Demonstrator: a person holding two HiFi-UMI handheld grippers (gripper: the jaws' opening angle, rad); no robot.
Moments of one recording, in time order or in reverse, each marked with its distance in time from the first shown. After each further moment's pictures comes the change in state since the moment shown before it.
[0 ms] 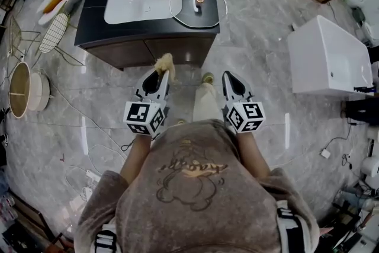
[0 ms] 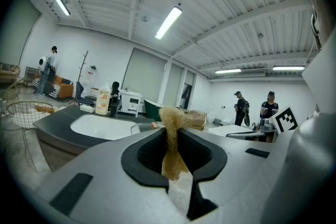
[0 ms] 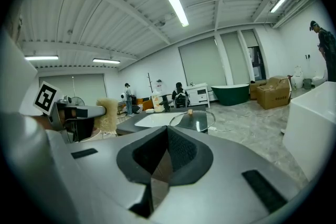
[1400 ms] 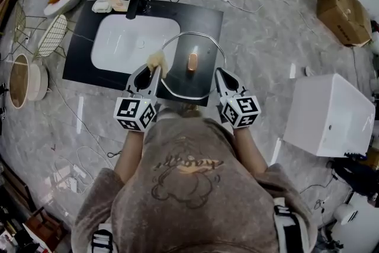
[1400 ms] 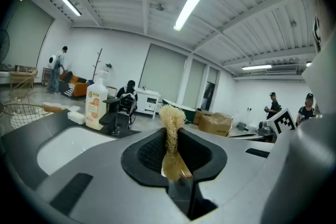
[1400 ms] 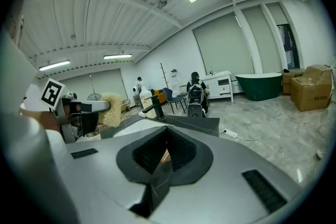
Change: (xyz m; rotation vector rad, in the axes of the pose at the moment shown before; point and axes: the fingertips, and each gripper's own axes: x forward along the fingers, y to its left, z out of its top) left arm 0.356 0.158 0.098 -0.073 0.021 0.220; right arm 0.369 -0.203 0.125 -0.033 0.134 0.277
